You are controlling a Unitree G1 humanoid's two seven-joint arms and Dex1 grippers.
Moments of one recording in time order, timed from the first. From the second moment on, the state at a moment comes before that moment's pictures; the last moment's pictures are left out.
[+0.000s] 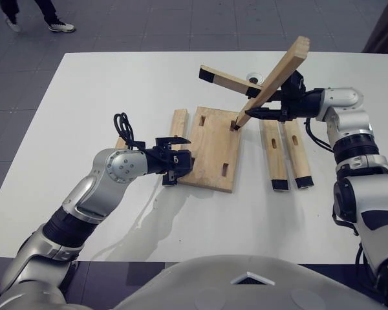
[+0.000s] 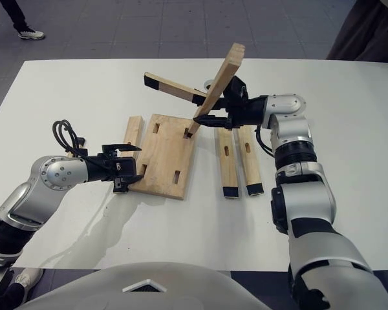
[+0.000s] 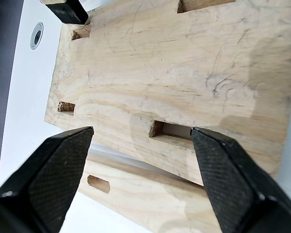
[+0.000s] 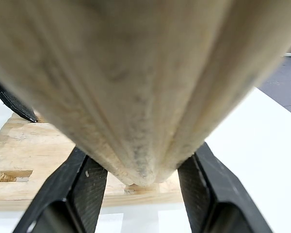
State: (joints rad) left arm -0.15 0.79 -0.44 -0.34 0.25 0.28 -0.86; right arm -0.81 -0.39 0.07 0.91 0.14 -0.10 1.36
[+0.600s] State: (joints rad) left arm -0.15 0.78 -0.44 -0.35 0.27 0.30 -0.86; right arm -0.81 -0.36 0.10 1.00 0.12 -0.20 1.34
